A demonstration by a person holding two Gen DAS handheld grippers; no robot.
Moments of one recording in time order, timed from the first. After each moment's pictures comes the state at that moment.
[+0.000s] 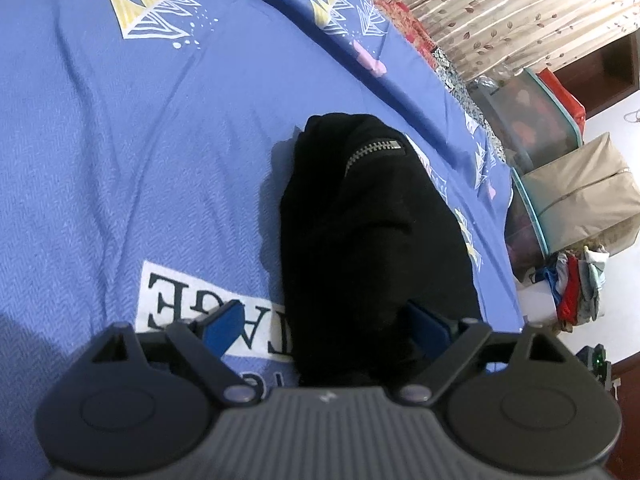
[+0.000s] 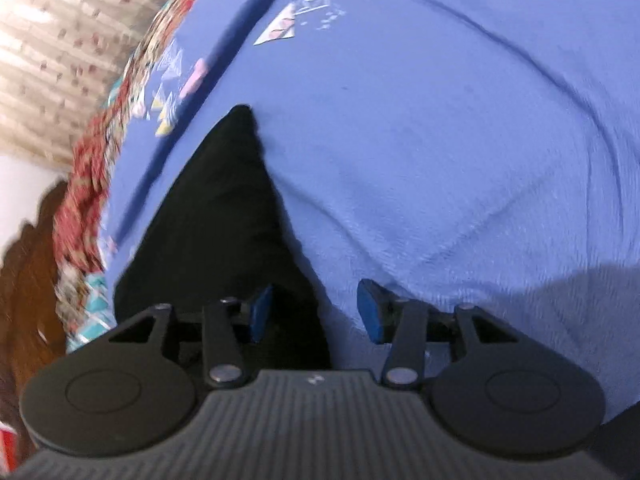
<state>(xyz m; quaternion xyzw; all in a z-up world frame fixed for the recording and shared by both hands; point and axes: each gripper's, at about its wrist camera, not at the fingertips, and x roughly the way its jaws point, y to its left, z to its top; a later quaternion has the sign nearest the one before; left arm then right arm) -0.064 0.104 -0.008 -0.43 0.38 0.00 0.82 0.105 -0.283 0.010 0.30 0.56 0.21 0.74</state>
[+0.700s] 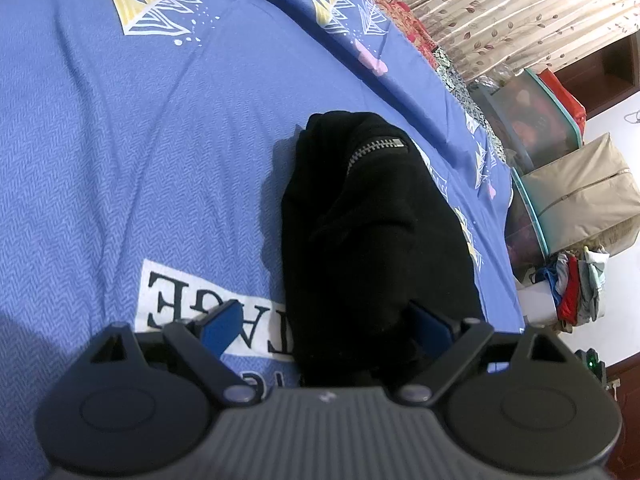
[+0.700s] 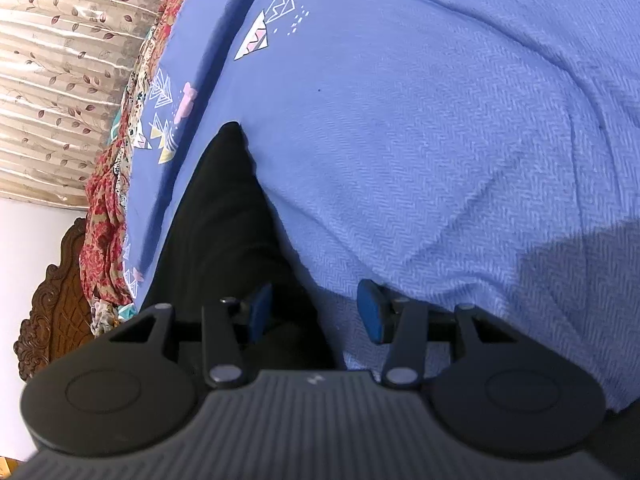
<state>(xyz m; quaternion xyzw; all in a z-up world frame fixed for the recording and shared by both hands) -0.063 0.104 -0.009 -0.43 0.38 0.00 0.82 0.104 -0.301 0.003 0.36 0.57 0.20 0.71</state>
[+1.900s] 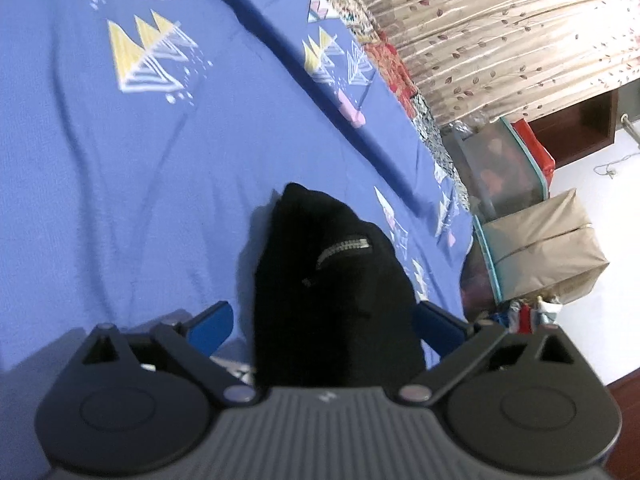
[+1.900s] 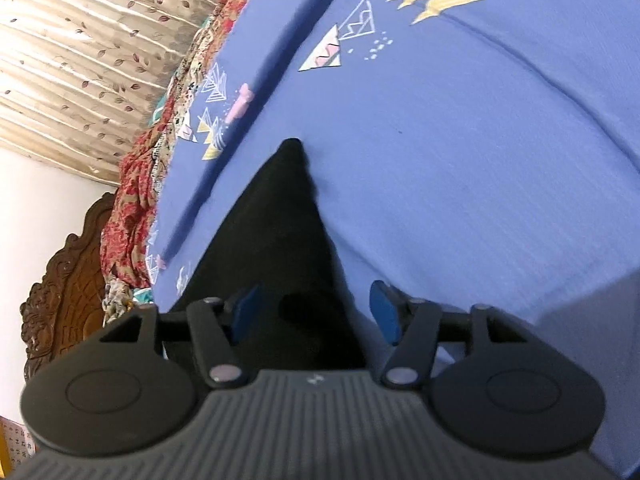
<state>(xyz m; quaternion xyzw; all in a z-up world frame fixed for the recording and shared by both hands) -0.055 0.142 0.010 -0.49 0.32 -0.03 0.81 0.131 -0.281 0.016 0.33 0.53 0.27 0.73</state>
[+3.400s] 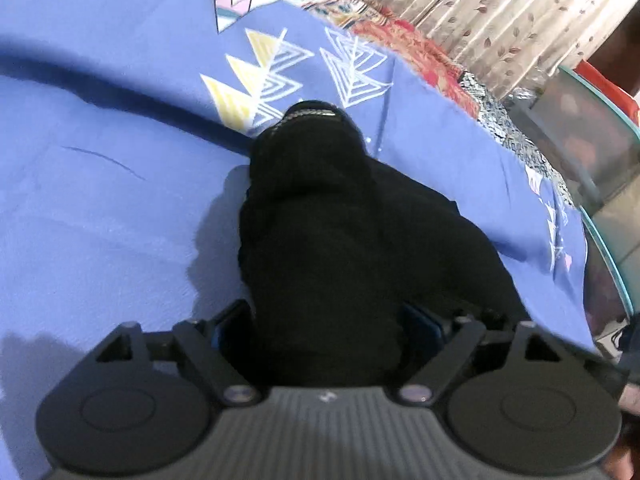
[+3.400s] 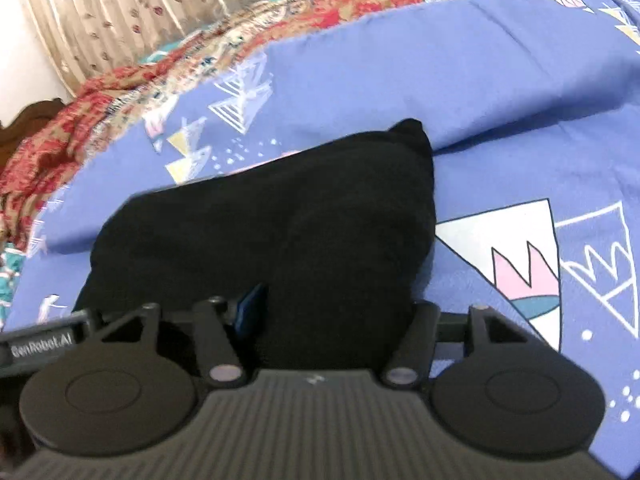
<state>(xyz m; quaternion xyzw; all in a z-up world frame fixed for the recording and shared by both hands) 0.234 0.130 -0.004 -0.32 0.36 0.06 0.88 0.328 -0.078 0.009 0.06 0.42 0.32 0.85</state>
